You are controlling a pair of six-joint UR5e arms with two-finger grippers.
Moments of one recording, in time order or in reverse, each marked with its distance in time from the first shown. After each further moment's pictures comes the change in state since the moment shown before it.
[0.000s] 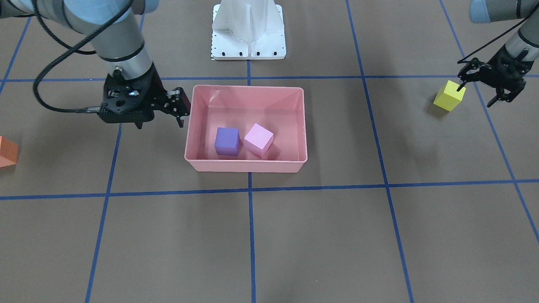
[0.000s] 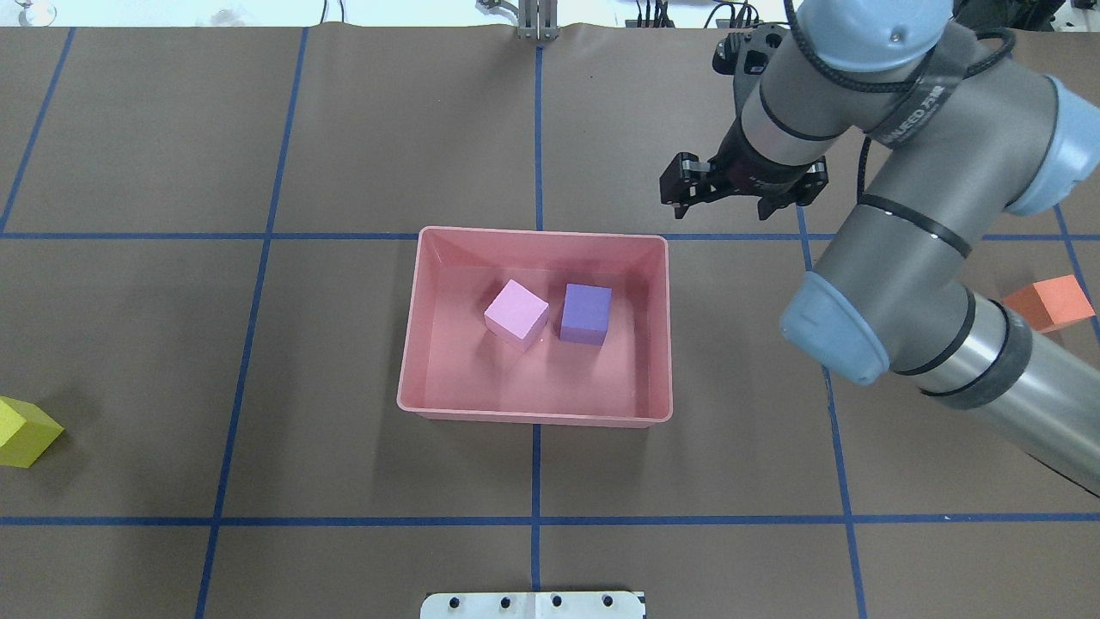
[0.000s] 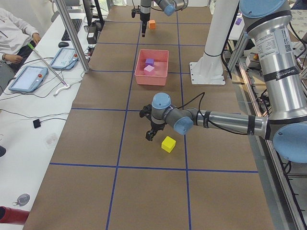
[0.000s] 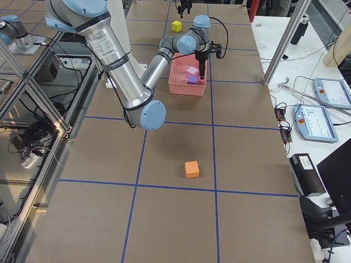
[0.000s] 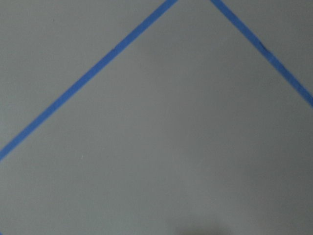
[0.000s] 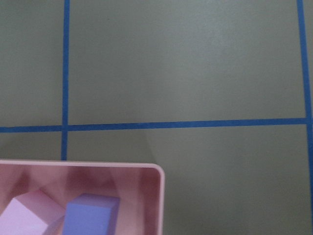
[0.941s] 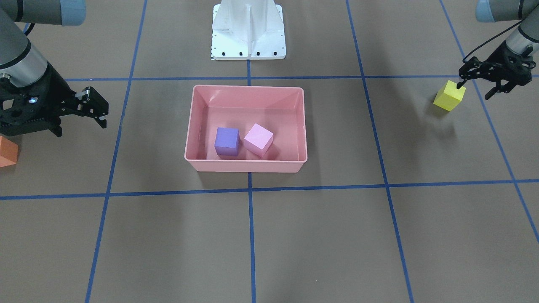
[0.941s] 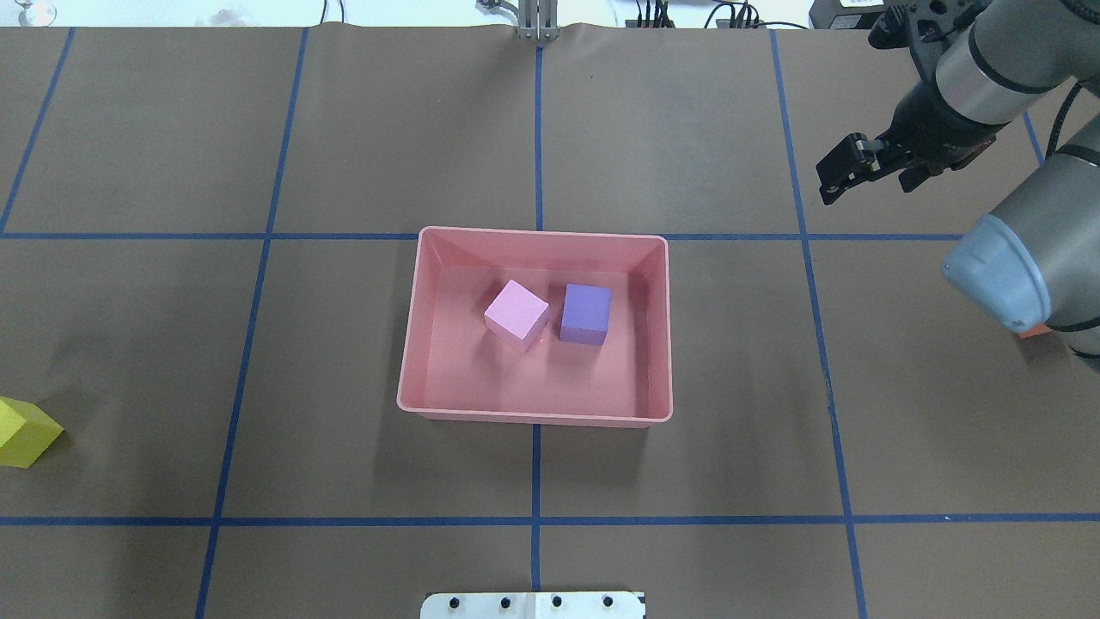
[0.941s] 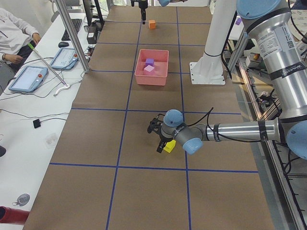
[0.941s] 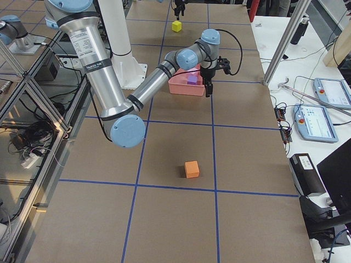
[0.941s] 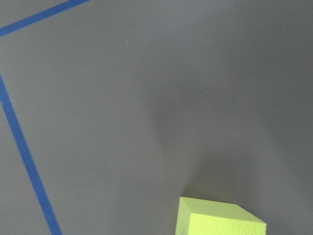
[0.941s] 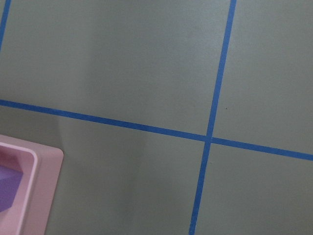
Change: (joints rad) left arm 0.079 0.066 0.131 -0.314 0.008 -0.348; right arm 0.185 -0.191 0.056 0.006 0.143 -0.353
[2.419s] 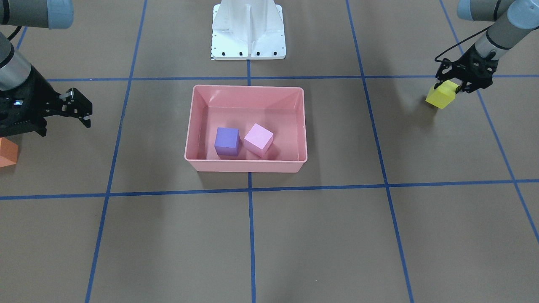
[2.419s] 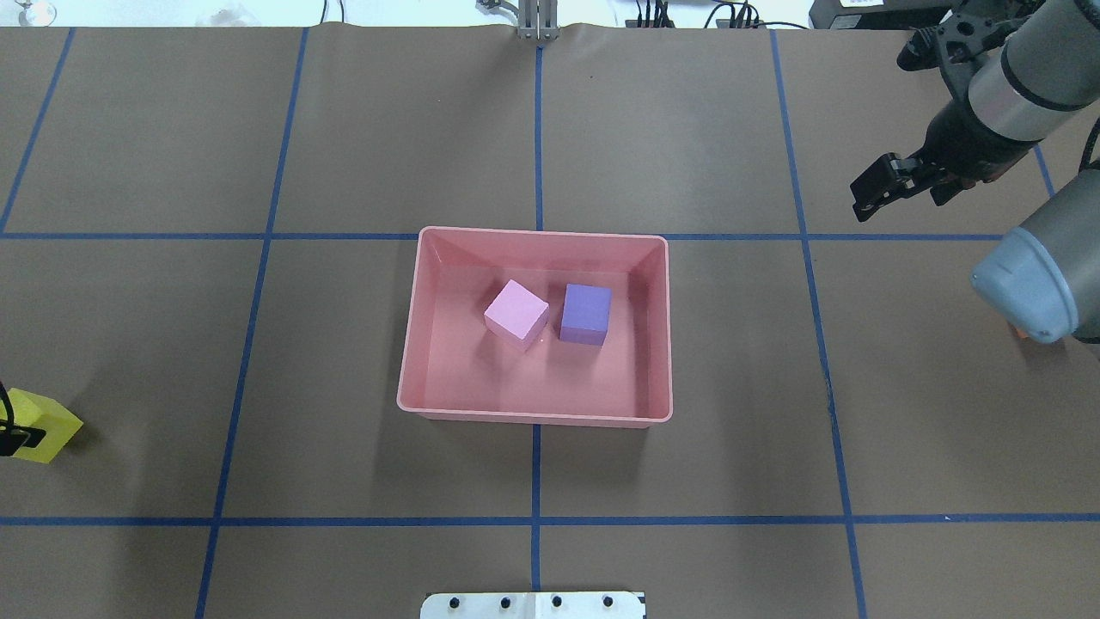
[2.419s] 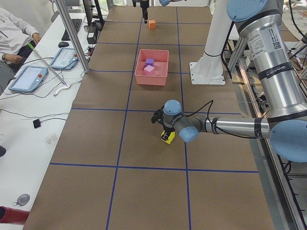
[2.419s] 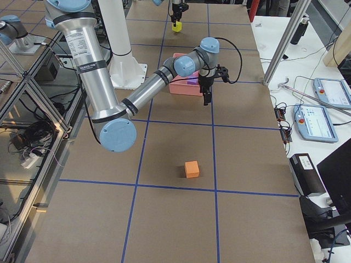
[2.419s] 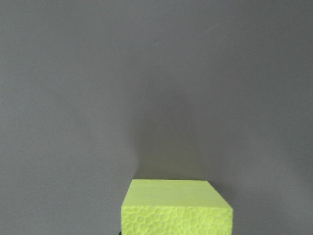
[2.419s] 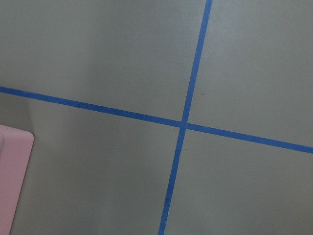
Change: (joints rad) left arm 0.128 -0.045 -0.128 0.169 0.005 -0.005; right arm 0.027 -0.085 0.004 -0.001 0.001 -0.123
